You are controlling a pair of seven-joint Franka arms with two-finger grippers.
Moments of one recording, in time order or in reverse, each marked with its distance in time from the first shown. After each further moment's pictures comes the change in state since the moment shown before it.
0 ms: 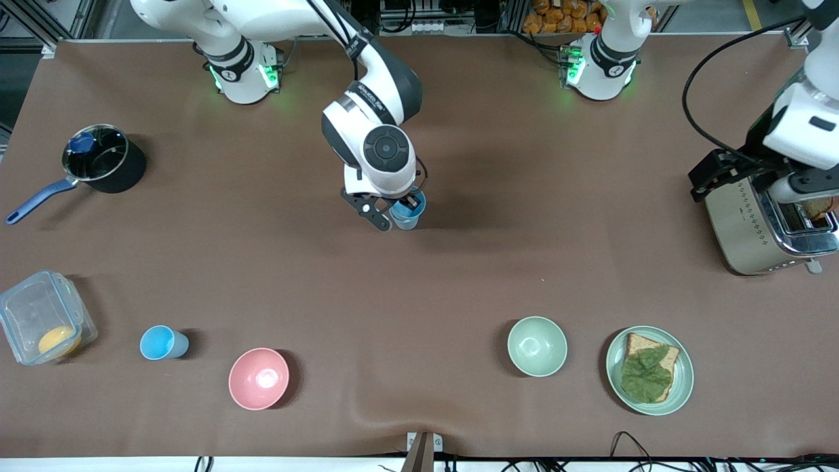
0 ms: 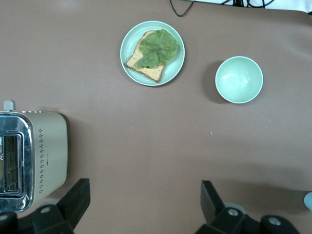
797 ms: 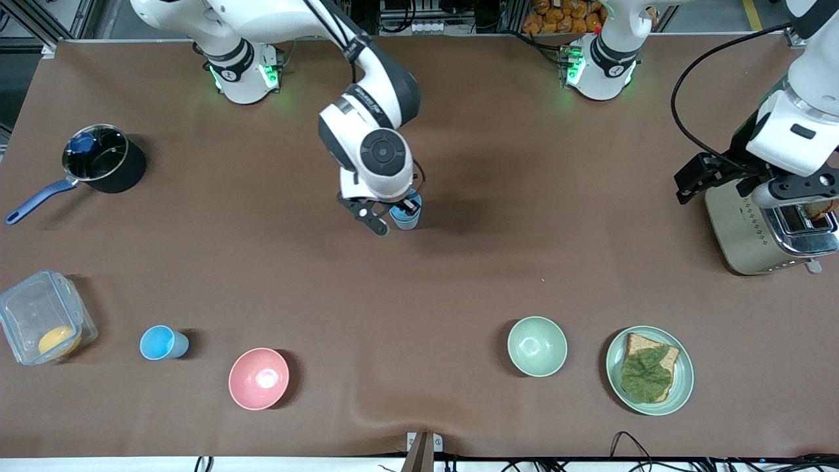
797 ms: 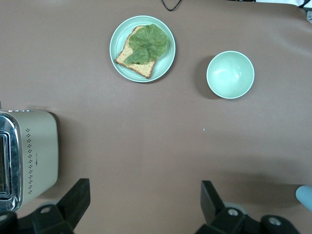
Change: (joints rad) left arm -0.008 0.012 -0.006 0.002 -0.022 0.001 0.000; right arm -0.025 -0.018 -0.027 0.025 -0.004 -0.083 -0.118
